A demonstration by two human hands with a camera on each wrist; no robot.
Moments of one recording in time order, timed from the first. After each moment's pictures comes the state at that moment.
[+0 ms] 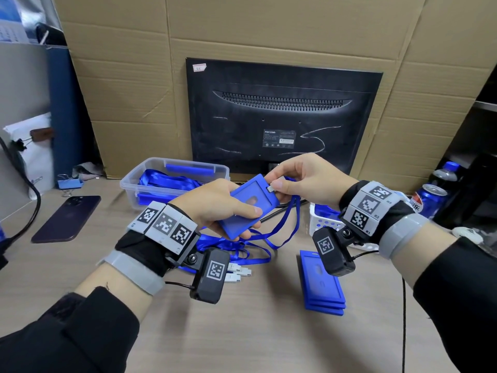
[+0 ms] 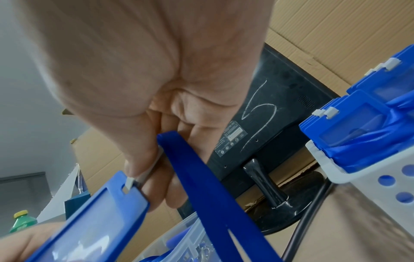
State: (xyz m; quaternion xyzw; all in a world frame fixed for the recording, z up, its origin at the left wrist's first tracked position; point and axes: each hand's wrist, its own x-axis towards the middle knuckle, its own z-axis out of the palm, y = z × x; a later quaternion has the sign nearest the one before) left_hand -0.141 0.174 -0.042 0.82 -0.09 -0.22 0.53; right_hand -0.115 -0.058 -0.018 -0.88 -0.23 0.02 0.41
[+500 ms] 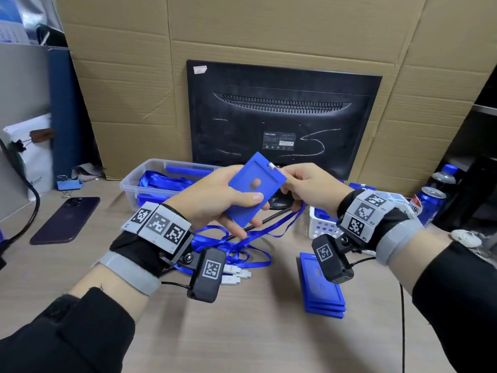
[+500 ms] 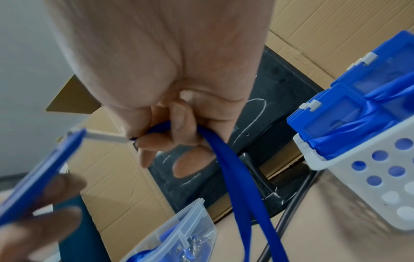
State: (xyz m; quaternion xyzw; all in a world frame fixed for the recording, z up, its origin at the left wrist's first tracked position) left_hand -0.152 0.177 -0.031 0.75 -0.17 -0.16 0.62; right_hand -0.112 -0.054 -0.030 -0.90 -0.19 -0.01 0.40
